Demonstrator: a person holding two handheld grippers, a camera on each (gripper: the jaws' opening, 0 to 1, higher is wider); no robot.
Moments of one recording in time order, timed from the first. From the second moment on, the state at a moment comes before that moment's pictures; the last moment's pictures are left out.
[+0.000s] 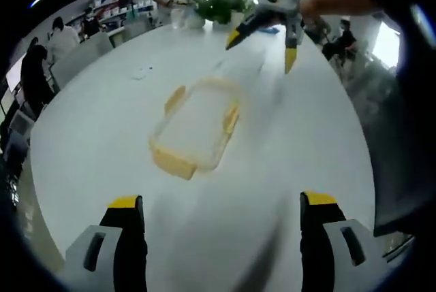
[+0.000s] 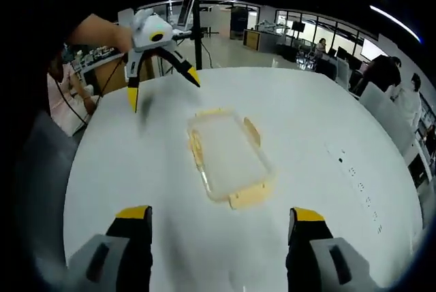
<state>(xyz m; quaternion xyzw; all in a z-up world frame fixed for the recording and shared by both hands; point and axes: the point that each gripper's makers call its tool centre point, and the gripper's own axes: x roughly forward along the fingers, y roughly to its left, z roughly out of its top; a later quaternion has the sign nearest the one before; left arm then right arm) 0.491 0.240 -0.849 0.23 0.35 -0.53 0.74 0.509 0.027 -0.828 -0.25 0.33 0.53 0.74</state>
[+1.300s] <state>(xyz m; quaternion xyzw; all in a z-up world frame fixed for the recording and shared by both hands) 0.543 0.209 -0.882 0.33 0.33 -0.61 0.63 0.545 0.050 -0.889 -0.38 0.36 0.62 0.59</state>
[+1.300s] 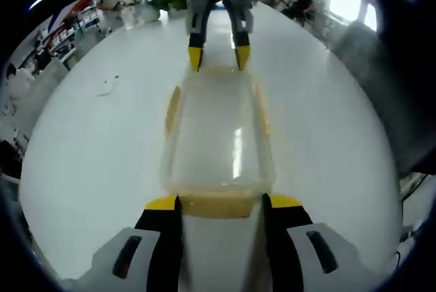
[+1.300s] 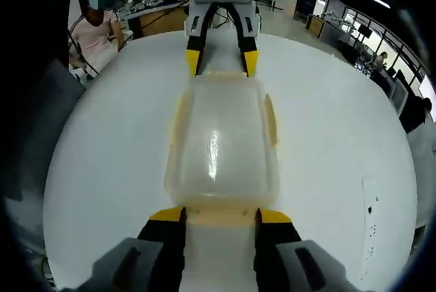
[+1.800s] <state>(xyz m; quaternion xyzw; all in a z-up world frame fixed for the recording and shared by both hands) 0.561 0.209 -0.879 0.38 0.31 -0.61 0.62 0.546 0.052 -0.890 -0.37 0.36 0.62 0.59</state>
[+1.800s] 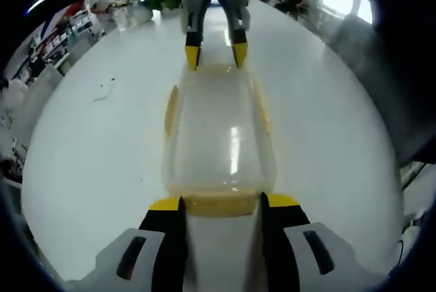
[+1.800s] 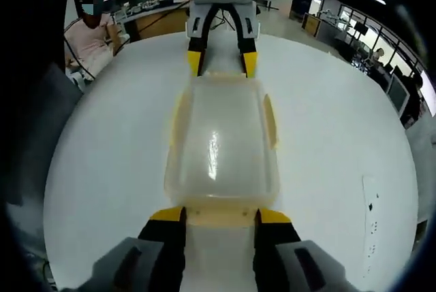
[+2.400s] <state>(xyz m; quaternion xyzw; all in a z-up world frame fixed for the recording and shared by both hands) 0.547 0.210 -0.879 0.35 0.34 -0.61 0.62 0.549 0.054 -0.890 -0.40 0.38 0.60 0.58</state>
